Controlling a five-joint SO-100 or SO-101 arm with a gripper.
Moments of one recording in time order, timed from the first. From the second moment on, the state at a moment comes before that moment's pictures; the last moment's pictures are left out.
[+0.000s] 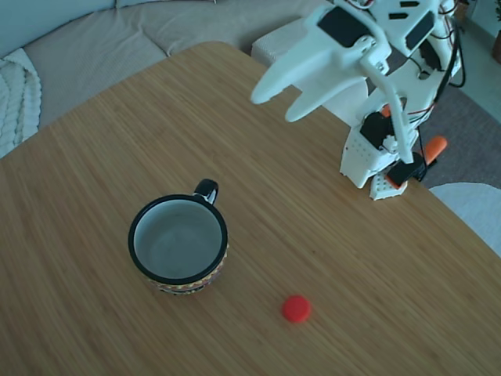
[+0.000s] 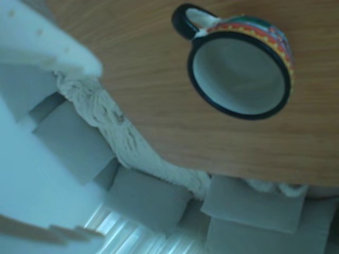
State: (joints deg) arm 4.9 125.0 82.8 83.2 -8.7
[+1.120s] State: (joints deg) arm -12.5 85.7 65.9 81.4 -11.2
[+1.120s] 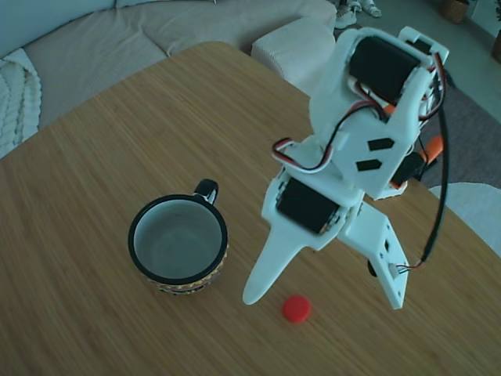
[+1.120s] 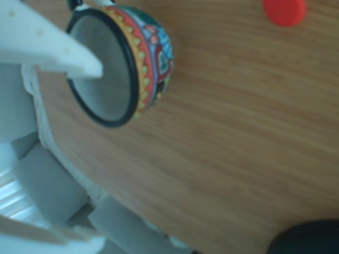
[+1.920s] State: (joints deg) arm -5.2 69.1 65.1 72.4 -14.2
